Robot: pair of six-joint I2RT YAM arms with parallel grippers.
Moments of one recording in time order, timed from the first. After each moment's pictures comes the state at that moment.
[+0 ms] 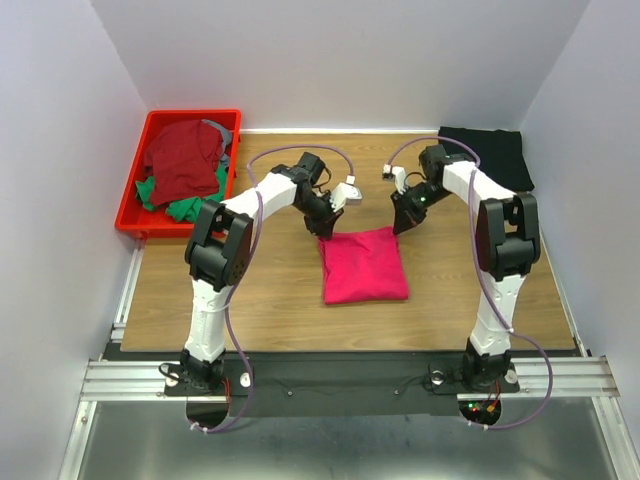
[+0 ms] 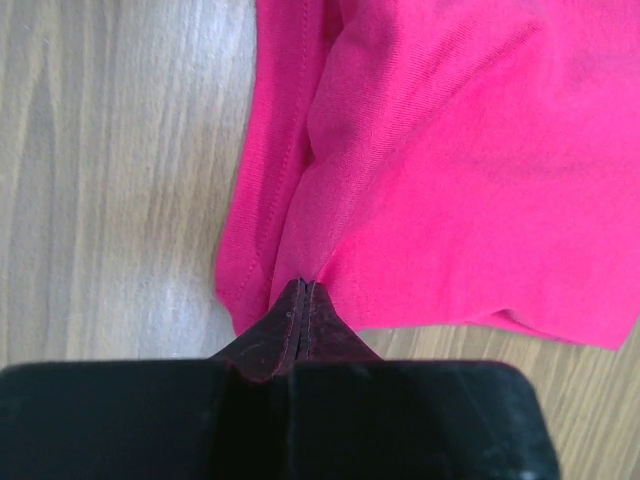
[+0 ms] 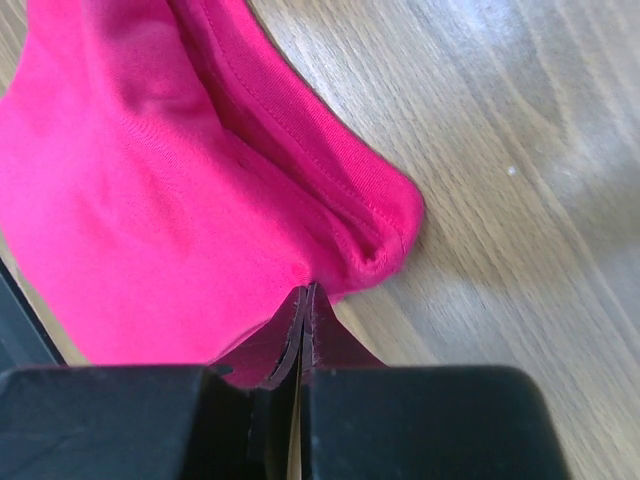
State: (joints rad) left arm -0.51 2.12 1.66 -0.77 0.61 0.67; right arm 0.15 2.08 1.62 -0.99 -0.70 -0.65
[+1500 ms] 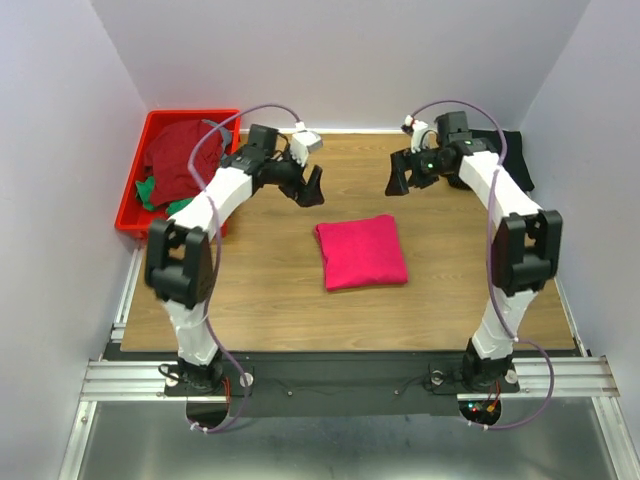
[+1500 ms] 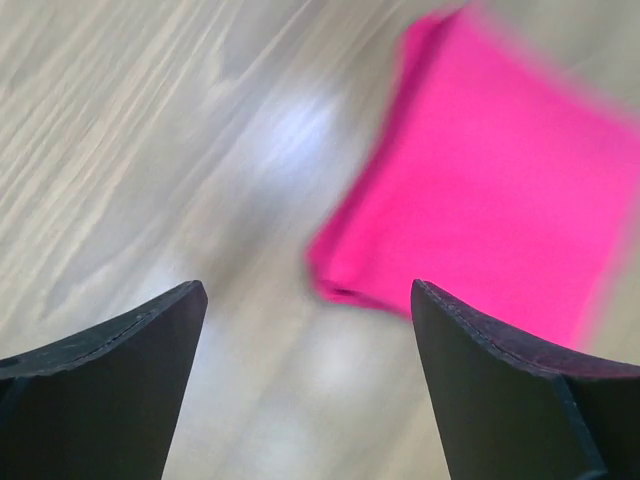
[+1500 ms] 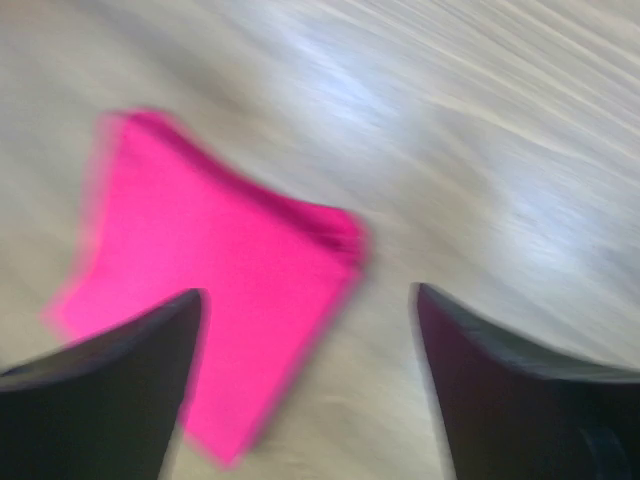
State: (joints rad) left arm -0.34 1.91 1.58 -0.49 0.62 0.31; right arm 0.14 1.94 1.71 -0.75 -0.53 -0.21
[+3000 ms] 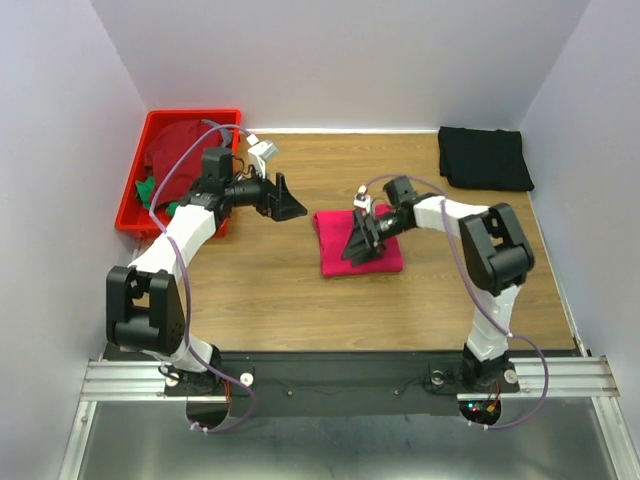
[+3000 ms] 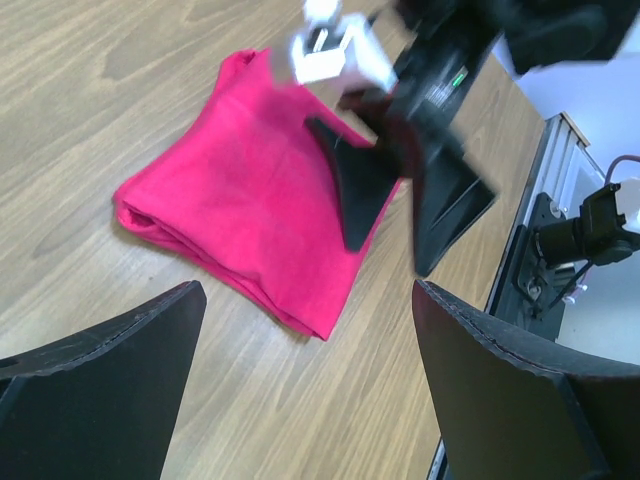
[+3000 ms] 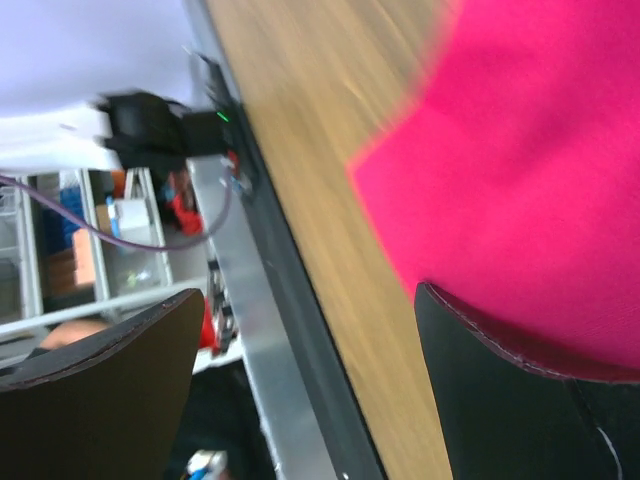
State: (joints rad) left arm -0.19 1.49 1.12 -0.17 0.94 -0.10; right arm 0.37 1.94 1.25 -0.45 -1.15 0.23
